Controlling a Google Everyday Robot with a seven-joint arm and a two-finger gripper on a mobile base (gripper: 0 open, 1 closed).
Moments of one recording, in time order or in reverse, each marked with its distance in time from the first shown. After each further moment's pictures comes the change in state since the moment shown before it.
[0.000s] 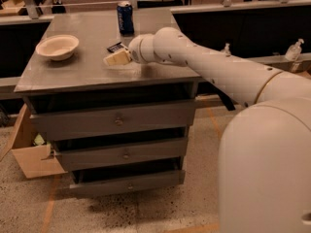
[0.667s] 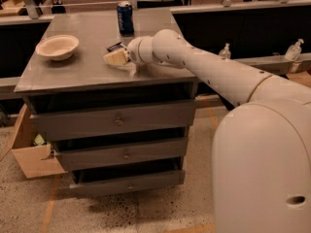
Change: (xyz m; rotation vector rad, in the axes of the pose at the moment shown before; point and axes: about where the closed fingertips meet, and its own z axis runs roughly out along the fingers) arm 0.006 -0.001 0.019 -0.030 -0.017 0.068
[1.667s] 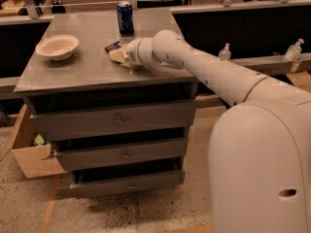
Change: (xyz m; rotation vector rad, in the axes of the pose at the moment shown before) arm 0.005 0.002 0.010 -0.033 0.001 0.040
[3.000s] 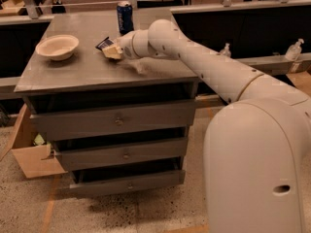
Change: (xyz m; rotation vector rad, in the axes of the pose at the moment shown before) arm -0.025 0.023 0.002 -0.084 0.006 -0.141
